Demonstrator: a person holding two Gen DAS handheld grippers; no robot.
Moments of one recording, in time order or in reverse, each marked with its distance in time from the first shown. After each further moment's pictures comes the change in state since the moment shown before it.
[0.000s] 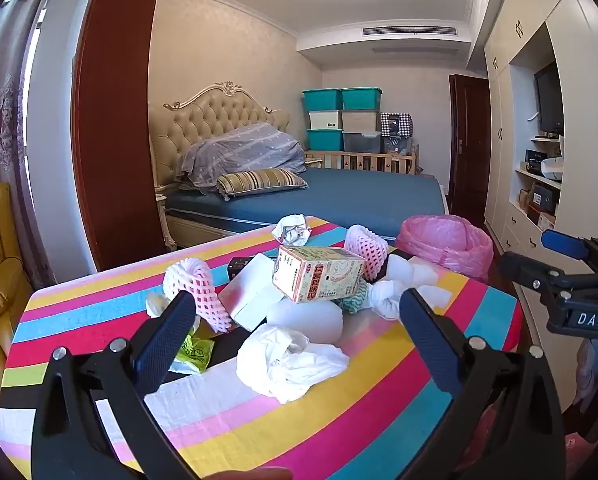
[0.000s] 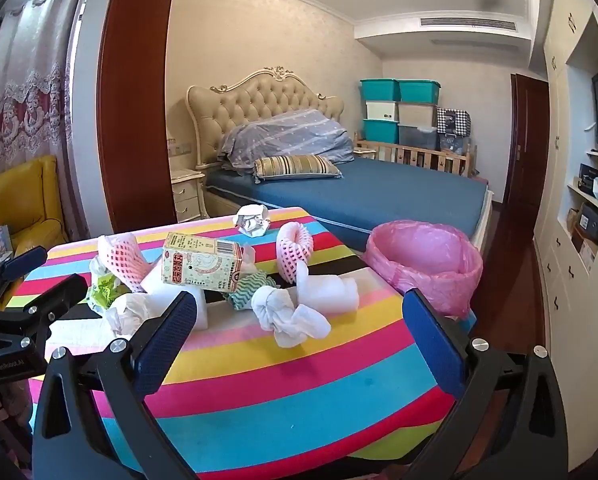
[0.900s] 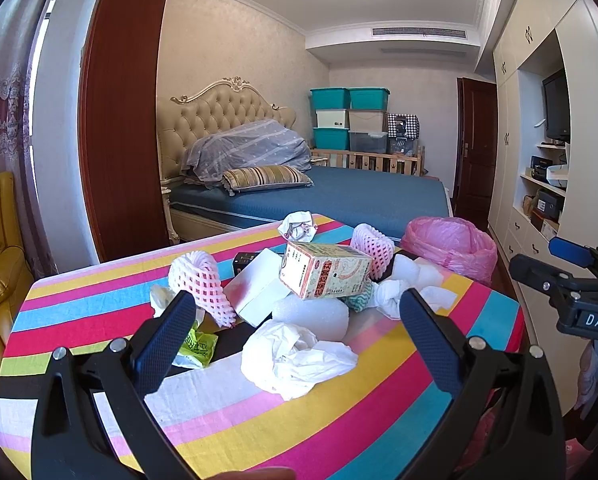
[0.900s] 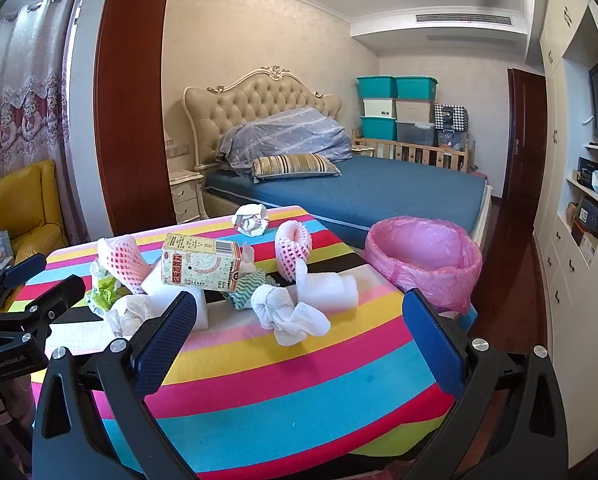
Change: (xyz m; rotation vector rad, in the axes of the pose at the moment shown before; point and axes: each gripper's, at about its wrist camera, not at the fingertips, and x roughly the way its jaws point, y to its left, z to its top) left arm -0.006 0.005 -0.001 -0.034 0.014 0.007; right arm 0.000 0.000 -0.001 0.010 0.005 -0.002
